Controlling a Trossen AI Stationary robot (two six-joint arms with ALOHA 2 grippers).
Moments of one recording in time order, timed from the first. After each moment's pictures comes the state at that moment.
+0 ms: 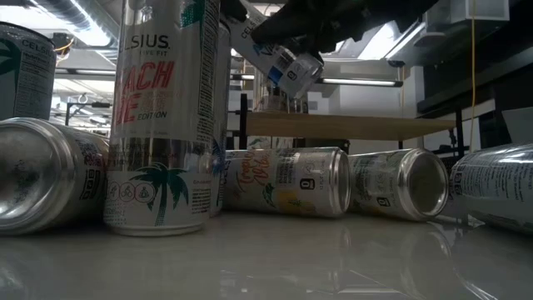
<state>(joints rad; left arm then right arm) -0.02 1.37 1.17 -0.46 0.02 -0.12 0.05 1.57 1.02 0.17 -0.01 0.22</state>
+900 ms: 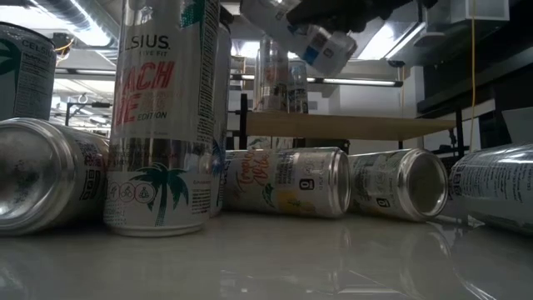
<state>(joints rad) -0.03 1.26 1.18 -0.52 0.04 -0.18 0.05 1.38 1.02 -0.07 -0.02 0.23</state>
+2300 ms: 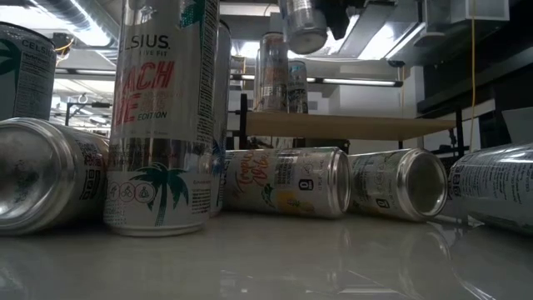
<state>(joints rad) -0.05 1.29 1.17 -0.11 -0.25 -0.29 0.05 1.32 1.02 0.04 0.01 0.20</state>
